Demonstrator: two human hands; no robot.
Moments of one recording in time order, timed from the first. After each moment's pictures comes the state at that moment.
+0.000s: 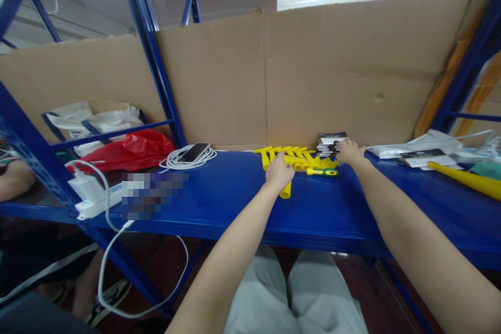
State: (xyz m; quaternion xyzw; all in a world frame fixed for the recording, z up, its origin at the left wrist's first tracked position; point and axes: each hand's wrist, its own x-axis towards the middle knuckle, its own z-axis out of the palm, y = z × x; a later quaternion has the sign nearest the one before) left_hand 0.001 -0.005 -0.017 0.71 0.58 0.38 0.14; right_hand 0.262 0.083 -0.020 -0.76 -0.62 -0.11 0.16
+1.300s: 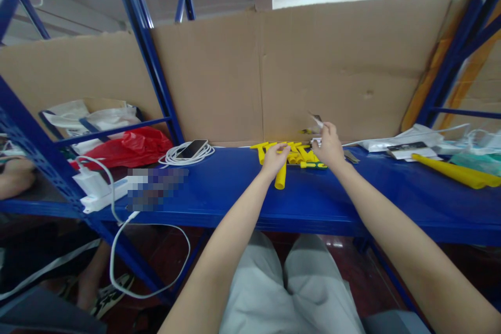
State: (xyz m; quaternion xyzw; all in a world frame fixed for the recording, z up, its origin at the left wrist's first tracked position) left_hand 0.006 0.010 -0.013 0.65 0.45 0.54 0.29; right_hand 0.190 0.020 -0.008 -0.54 -0.68 -0.23 0.44
